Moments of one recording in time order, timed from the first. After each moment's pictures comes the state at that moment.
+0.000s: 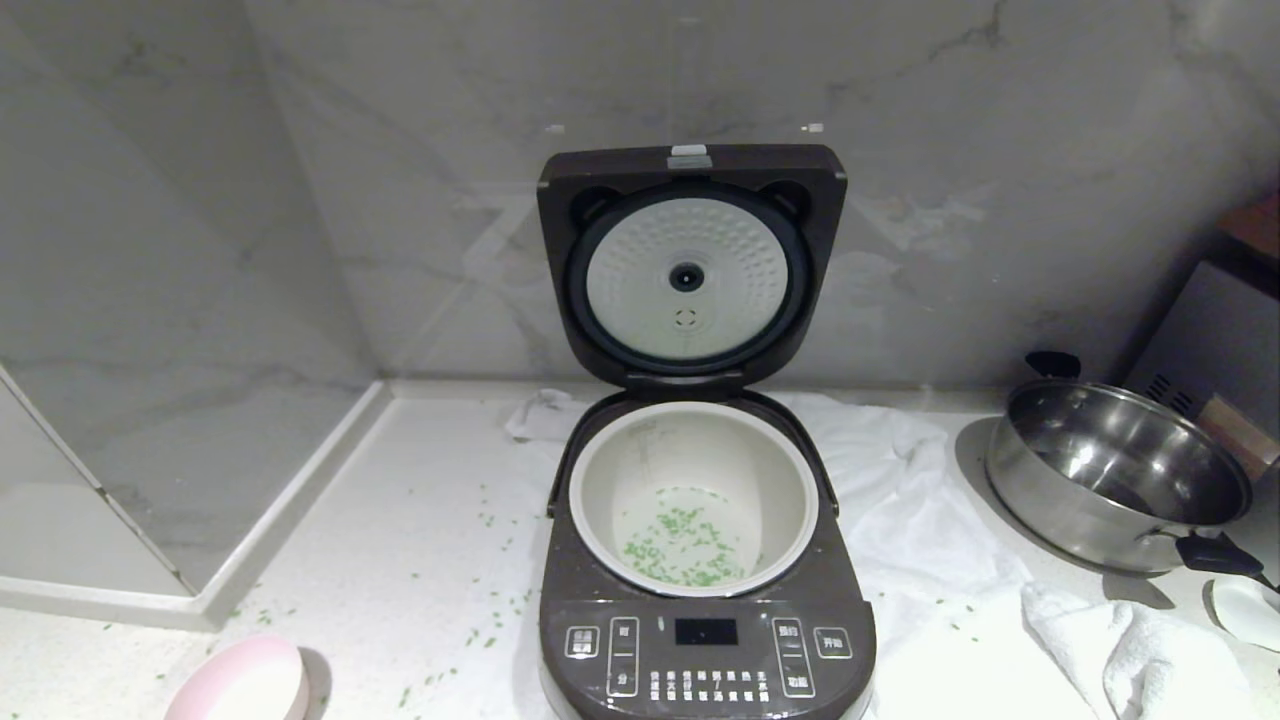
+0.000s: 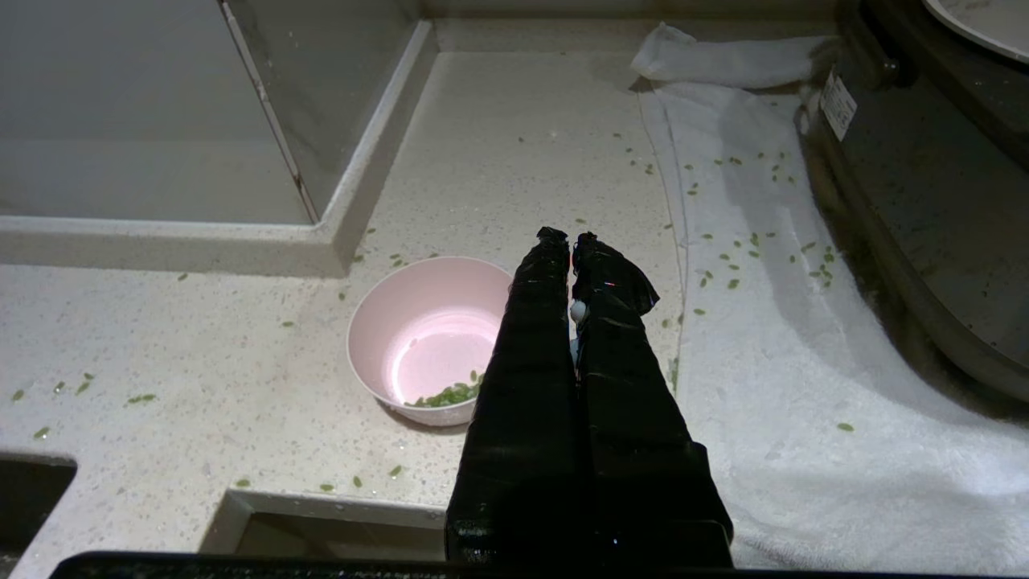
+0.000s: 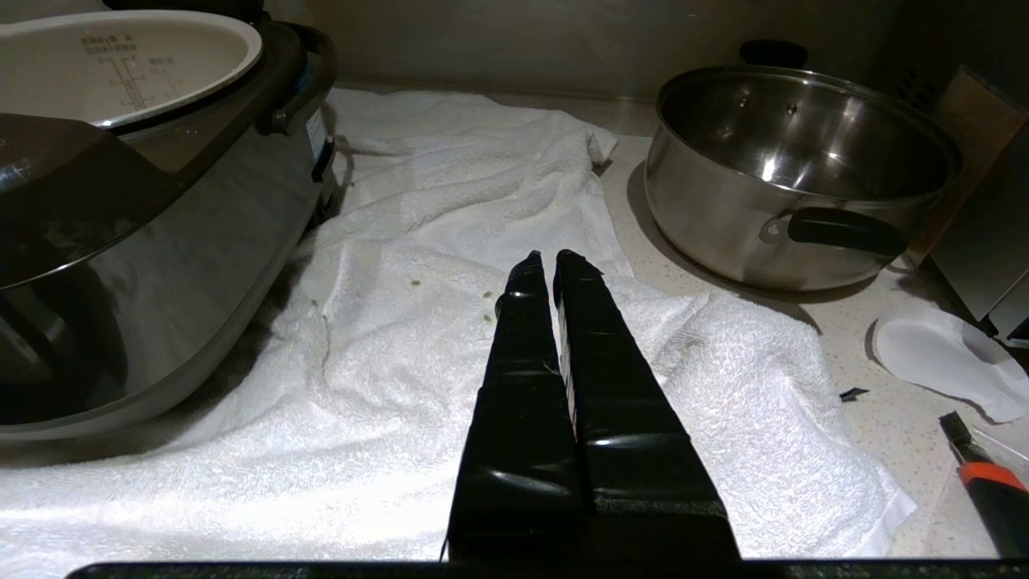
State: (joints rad) left arm 0.00 0.00 -0.06 0.15 -0.04 0.05; right arm 0.01 0.00 0.00 0.01 0.03 -0.05
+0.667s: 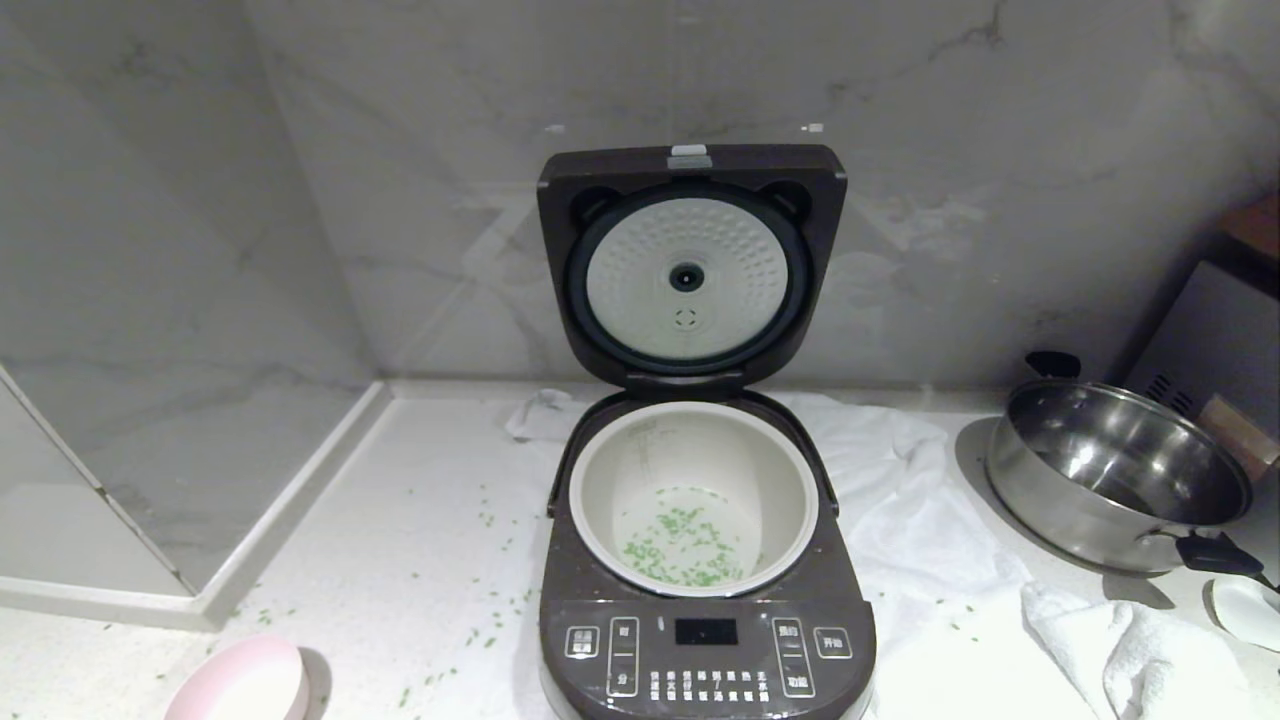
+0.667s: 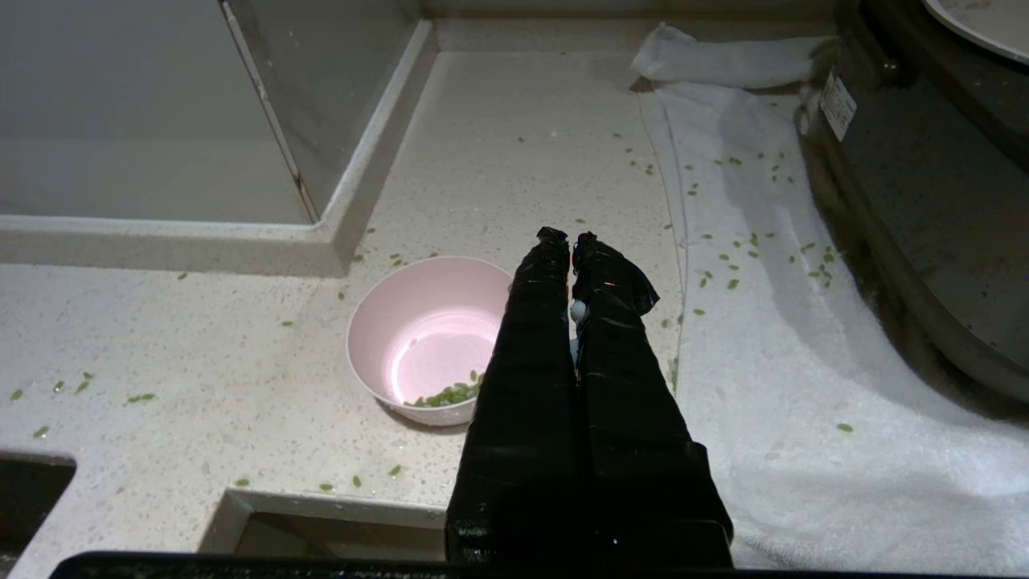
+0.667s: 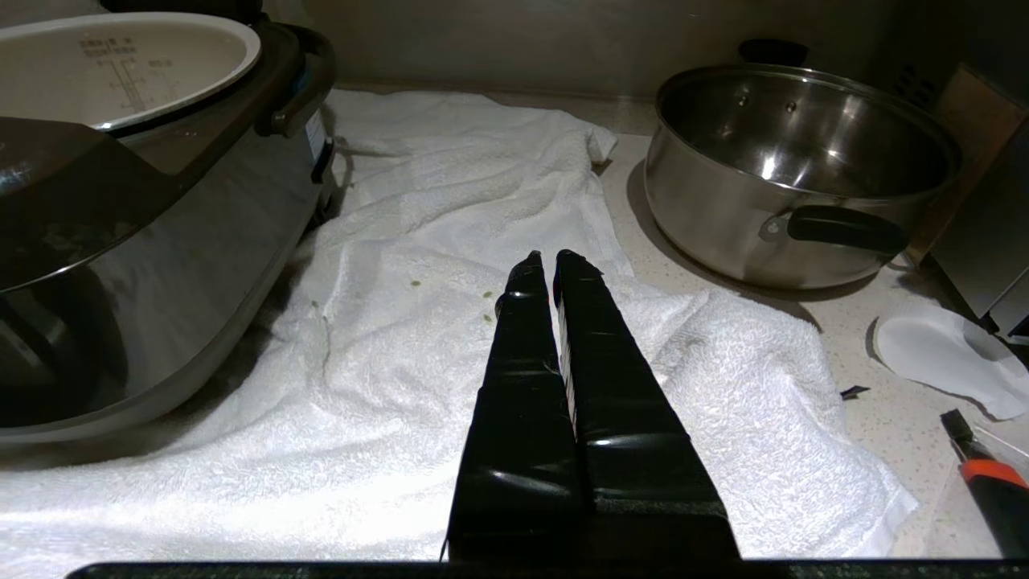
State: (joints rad) left arm 0.00 0.00 -0.06 0.15 -0.04 0.05; right arm 0.01 0.00 0.00 0.01 0.03 -0.04
